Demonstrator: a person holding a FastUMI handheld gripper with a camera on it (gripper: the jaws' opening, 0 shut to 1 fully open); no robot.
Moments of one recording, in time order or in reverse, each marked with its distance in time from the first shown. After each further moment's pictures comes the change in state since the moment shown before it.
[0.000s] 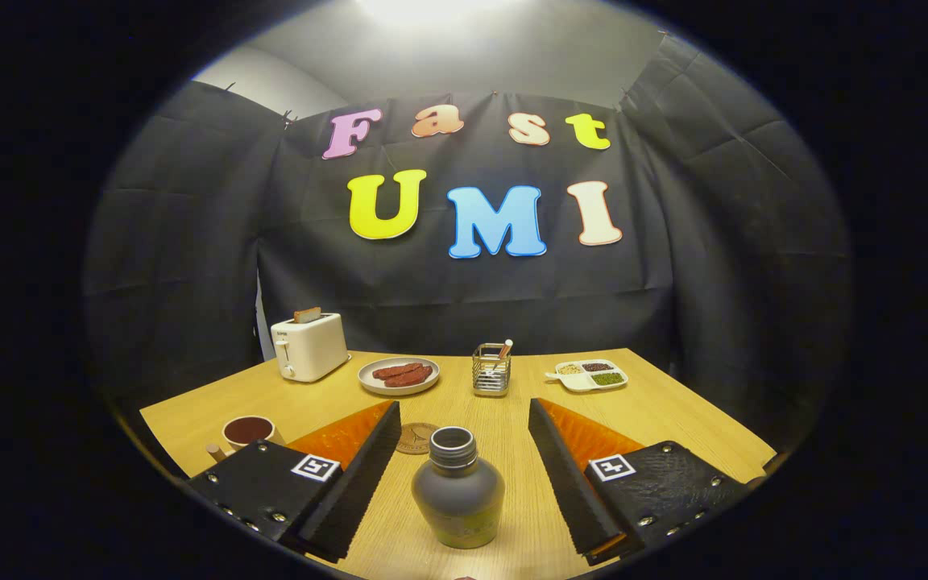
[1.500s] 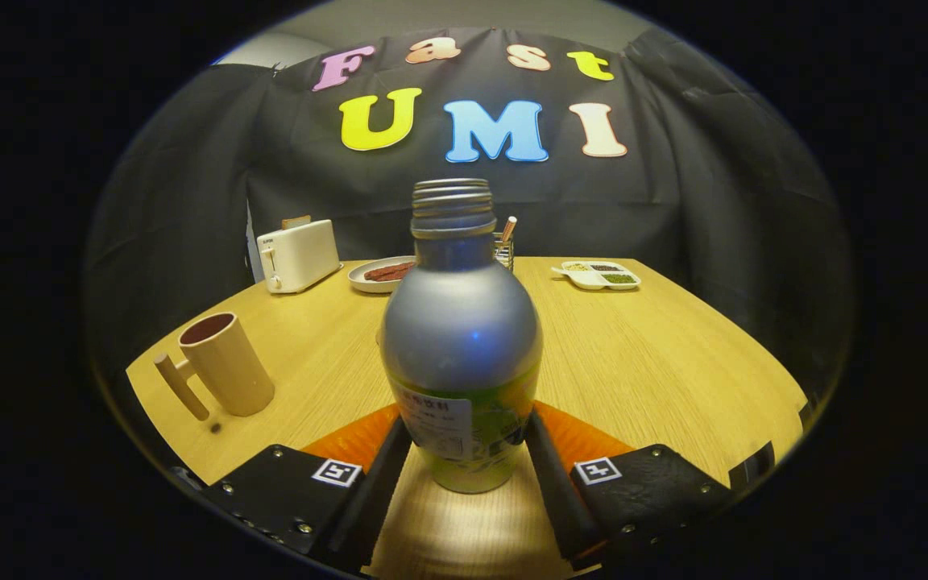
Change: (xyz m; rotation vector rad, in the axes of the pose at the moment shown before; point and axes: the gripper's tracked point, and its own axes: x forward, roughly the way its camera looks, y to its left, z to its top) arm 0.010 0.006 -0.127 -0.007 0.281 -0.012
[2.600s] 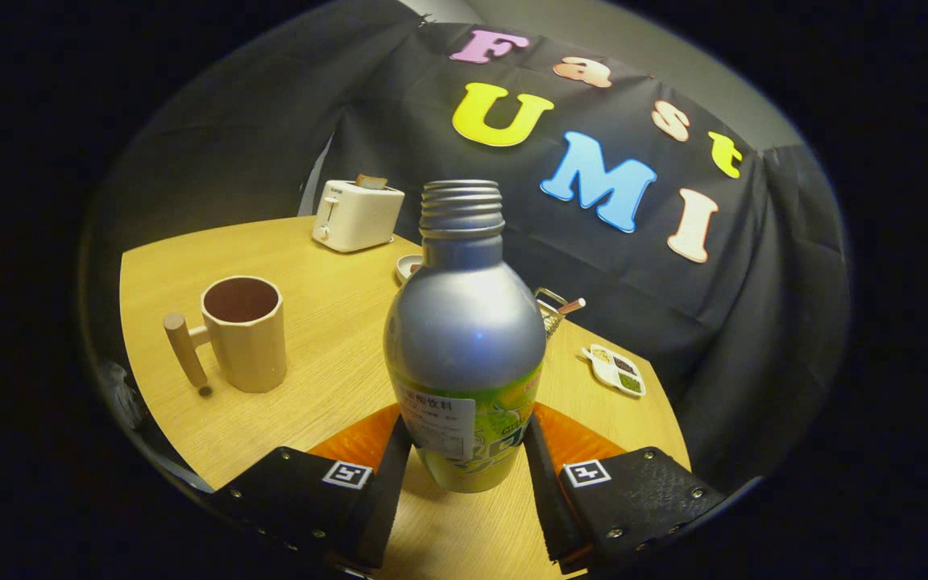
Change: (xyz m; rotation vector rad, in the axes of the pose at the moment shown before) arm 0.006 0.056 0.073 -0.522 0.005 0.046
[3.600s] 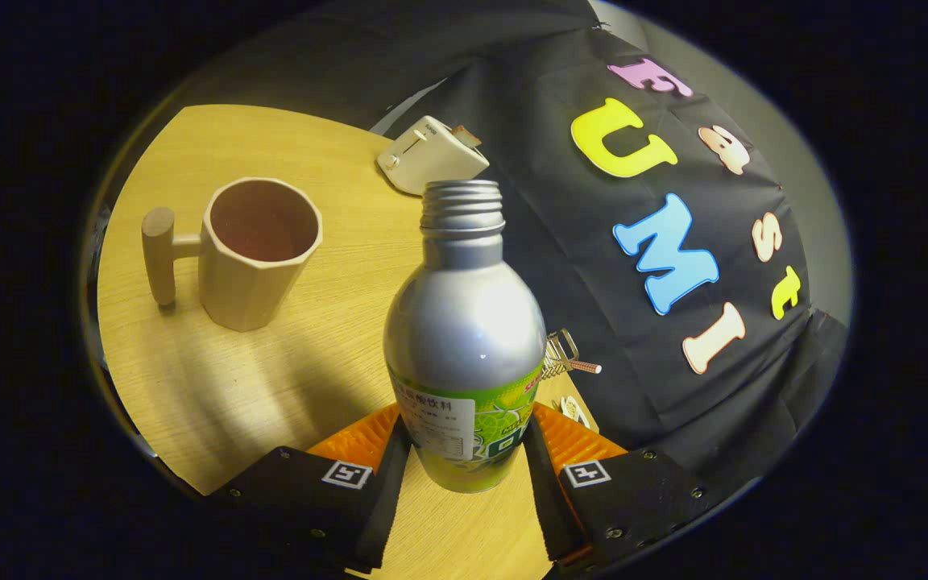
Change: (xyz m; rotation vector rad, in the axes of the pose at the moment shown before) arm 0.030 0.020 0.018 -0.518 0.114 -0.018
